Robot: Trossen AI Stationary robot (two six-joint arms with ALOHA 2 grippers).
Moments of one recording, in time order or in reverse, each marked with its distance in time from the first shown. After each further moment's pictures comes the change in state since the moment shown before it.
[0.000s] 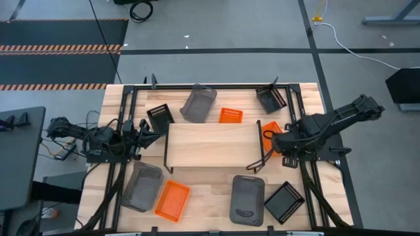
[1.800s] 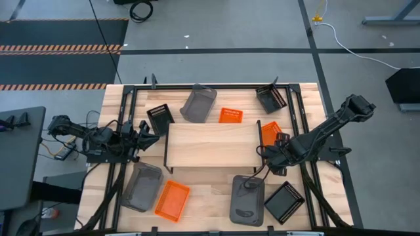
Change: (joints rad) left arm -0.048 0.000 0.000 0.016 0.000 0.028; right arm 0.168 0.169 -0.219 0.301 0.261 0.126
